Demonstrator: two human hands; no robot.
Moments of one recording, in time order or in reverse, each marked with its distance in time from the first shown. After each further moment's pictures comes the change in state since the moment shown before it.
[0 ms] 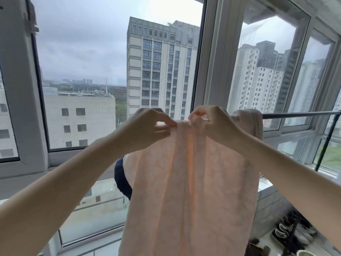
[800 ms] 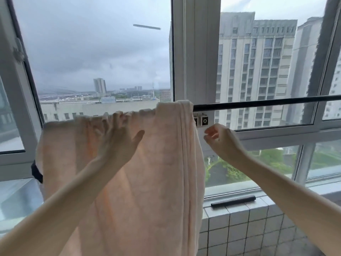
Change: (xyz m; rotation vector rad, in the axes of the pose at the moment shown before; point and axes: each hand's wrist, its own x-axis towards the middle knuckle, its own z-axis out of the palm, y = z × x) left_hand 0.088 0.158 0.183 0.643 0.178 -0.701; right_hand -0.064 0.313 -0.071 0.307 -0.031 0.051
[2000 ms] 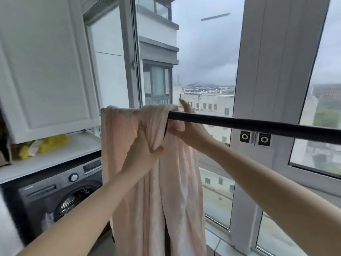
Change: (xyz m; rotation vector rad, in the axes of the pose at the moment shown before) left_hand -0.020 0.202 0.082 -0.075 0.173 -0.694; right_hand 0.147 0.069 0.036 0.734 -0.593 -0.671
